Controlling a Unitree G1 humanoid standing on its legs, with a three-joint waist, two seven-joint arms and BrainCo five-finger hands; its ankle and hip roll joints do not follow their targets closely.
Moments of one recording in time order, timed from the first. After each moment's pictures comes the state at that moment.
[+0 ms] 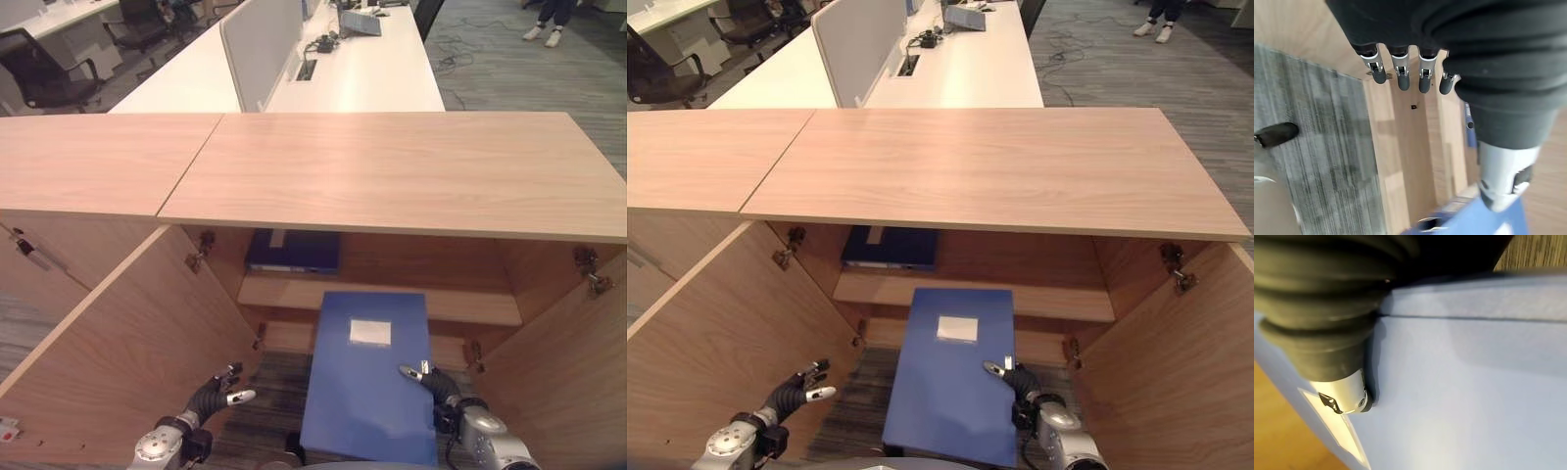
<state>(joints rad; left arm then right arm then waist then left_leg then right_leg) 0.22 0.44 -0.16 0.53 -0.21 -0.06 -0.26 -0.01 -0.29 0.15 0.75 0.58 0.03 0.15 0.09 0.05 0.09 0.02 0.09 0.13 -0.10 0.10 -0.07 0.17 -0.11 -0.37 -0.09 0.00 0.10</state>
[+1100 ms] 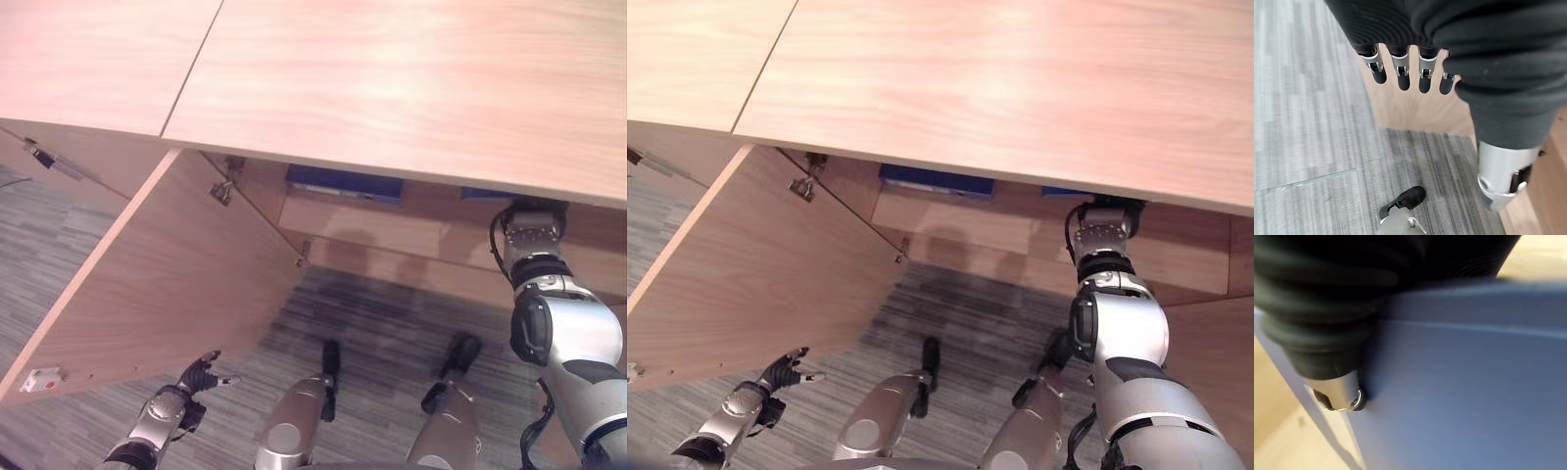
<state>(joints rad) -0.07 0.51 -0.38 0.95 -0.10 -0.12 -0.06 -0.99 -0.51 -0.26 1.23 1.36 -0.30 -0.29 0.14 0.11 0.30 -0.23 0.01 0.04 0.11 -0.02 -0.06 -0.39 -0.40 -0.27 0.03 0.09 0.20</state>
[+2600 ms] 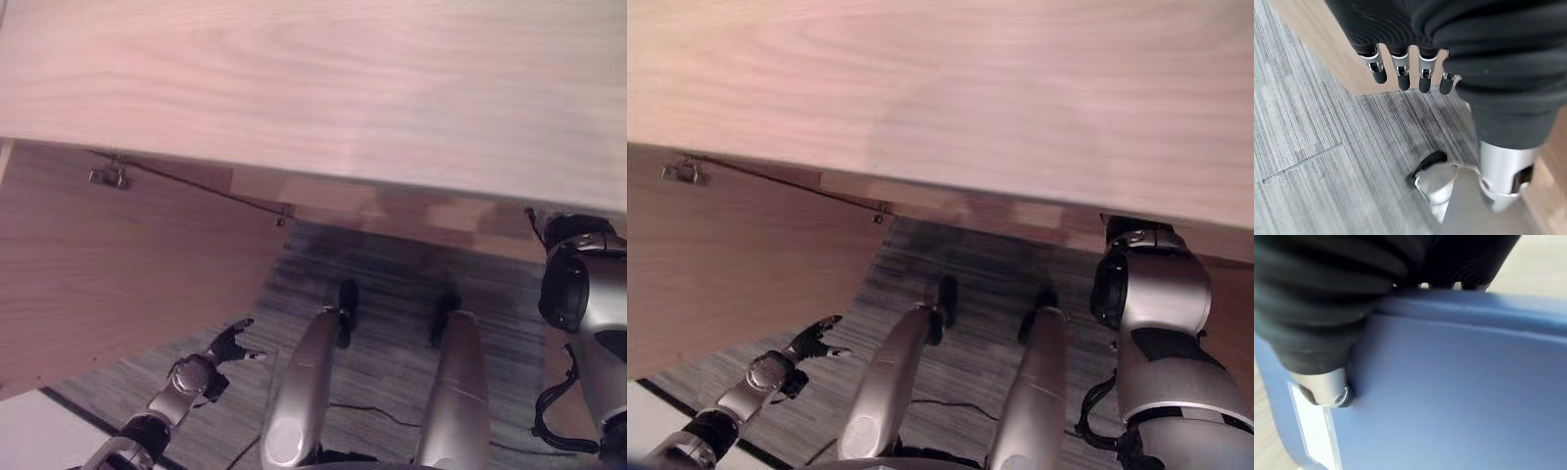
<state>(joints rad) -0.16 0.60 -0.51 0.68 -0.11 -0.13 -0.05 -1.28 -0.60 -0.16 1.37 1.48 -0.32 -0.29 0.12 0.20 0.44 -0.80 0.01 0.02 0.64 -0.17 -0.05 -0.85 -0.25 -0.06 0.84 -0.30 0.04</state>
